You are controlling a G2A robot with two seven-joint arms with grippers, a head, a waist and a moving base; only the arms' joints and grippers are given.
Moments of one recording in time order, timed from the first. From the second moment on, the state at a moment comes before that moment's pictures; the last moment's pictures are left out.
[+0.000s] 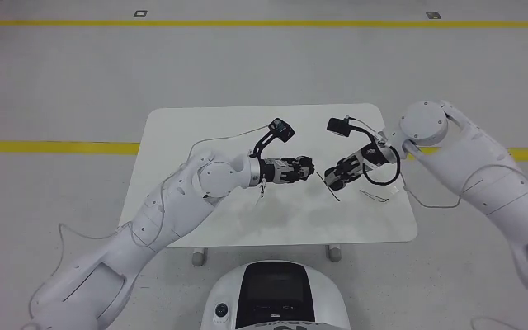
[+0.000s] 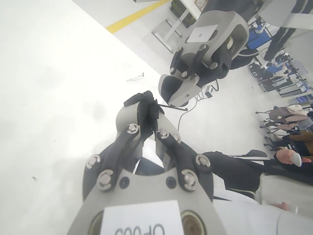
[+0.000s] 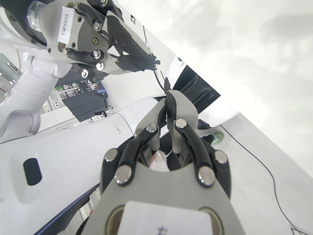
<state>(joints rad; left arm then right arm) 0.82 -1.19 -0.66 -1.41 0.24 -0.34 -0.64 -0.47 -0.82 0.45 -1.29 0.41 -0.02 1.39</state>
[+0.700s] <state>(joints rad) 0.84 -1.19 -0.66 -1.43 0.33 -0.29 -0.61 -0.47 -0.82 0.44 -1.28 0.41 0.01 1.39</state>
